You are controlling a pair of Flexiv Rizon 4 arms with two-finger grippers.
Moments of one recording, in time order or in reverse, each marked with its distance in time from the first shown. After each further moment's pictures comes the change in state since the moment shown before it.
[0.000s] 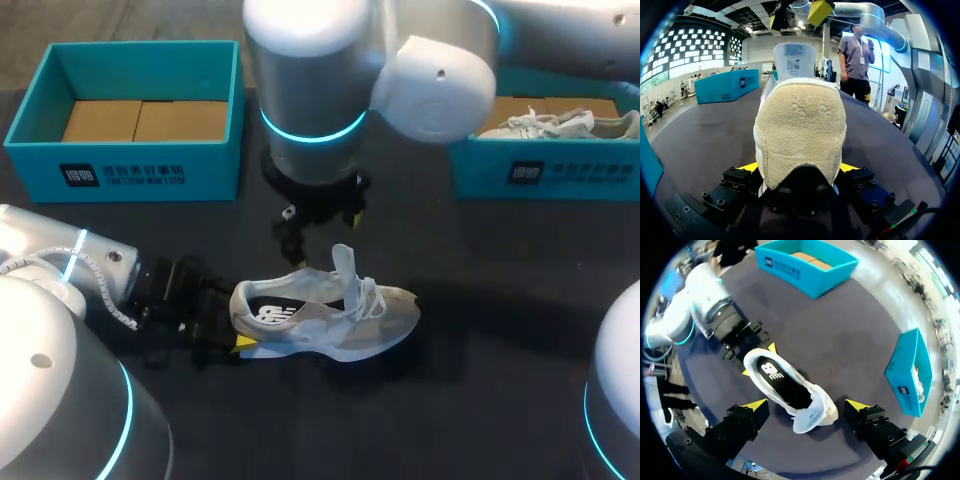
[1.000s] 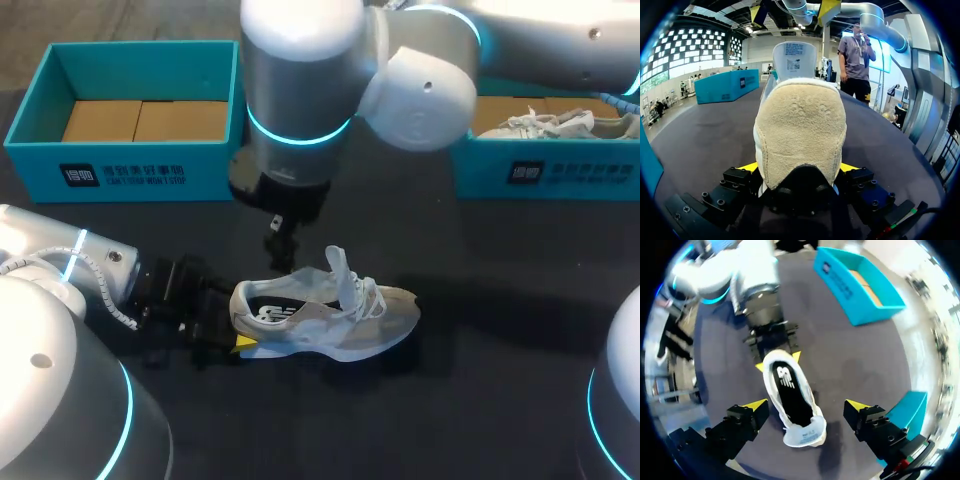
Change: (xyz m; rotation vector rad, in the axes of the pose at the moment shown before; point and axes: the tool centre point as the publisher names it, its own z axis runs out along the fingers) left arm 0.000 0.000 0.000 0.000 0.000 0.000; right arm 0.020 0.029 0.010 -0.073 0.048 -0.478
